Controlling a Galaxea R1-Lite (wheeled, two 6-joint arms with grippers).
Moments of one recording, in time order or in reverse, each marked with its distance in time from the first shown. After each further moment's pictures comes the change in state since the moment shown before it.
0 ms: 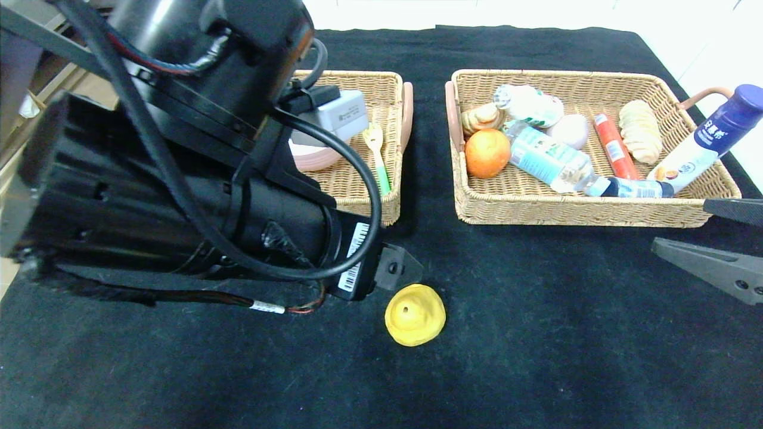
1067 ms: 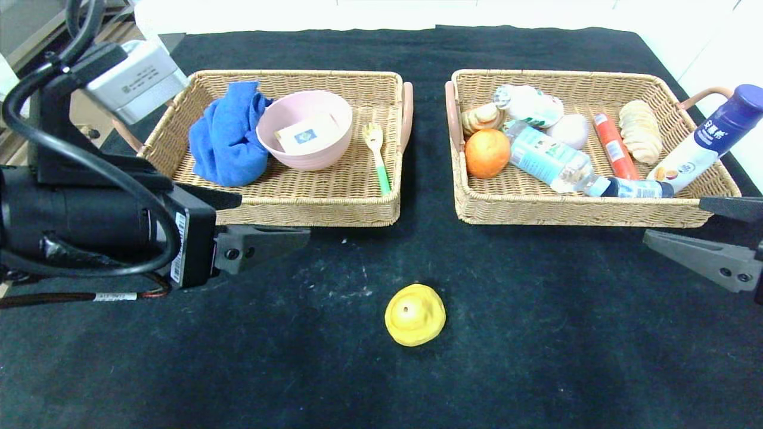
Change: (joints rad) left arm 0.323 -0.310 0.451 -0.440 -0.232 0.330; right arm 0.030 0.027 -0.019 -0.001 -0.074 0.033
